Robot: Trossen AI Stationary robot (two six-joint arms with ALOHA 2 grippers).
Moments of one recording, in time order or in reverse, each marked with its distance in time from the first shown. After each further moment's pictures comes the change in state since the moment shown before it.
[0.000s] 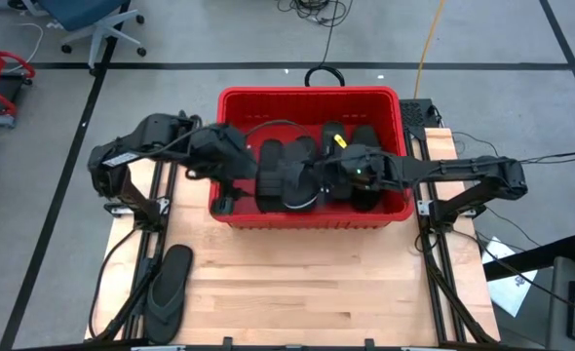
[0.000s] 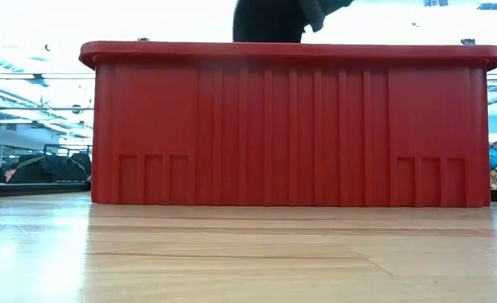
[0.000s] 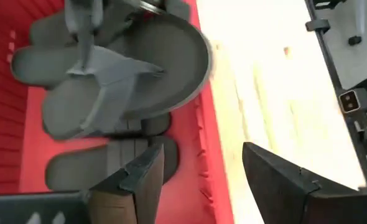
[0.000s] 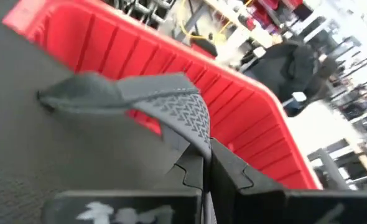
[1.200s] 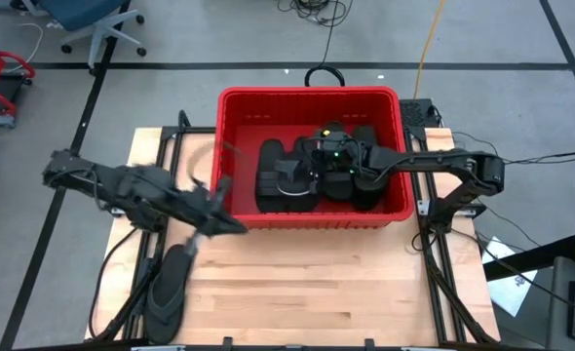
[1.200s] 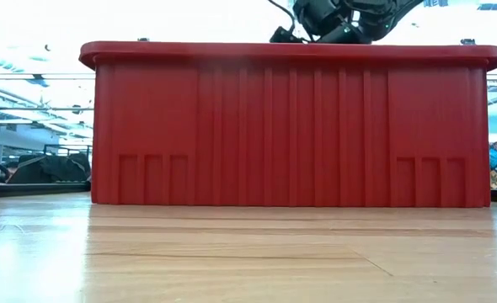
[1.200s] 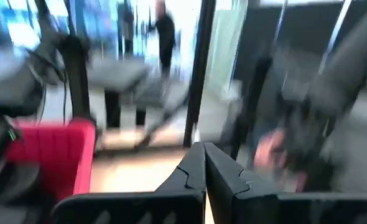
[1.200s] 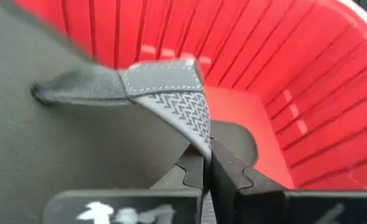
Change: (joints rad) left arm -0.314 -0.582 -1.045 1.312 0.017 -0.218; right arm -0.226 0.179 -0.110 0.144 -0.277 0.139
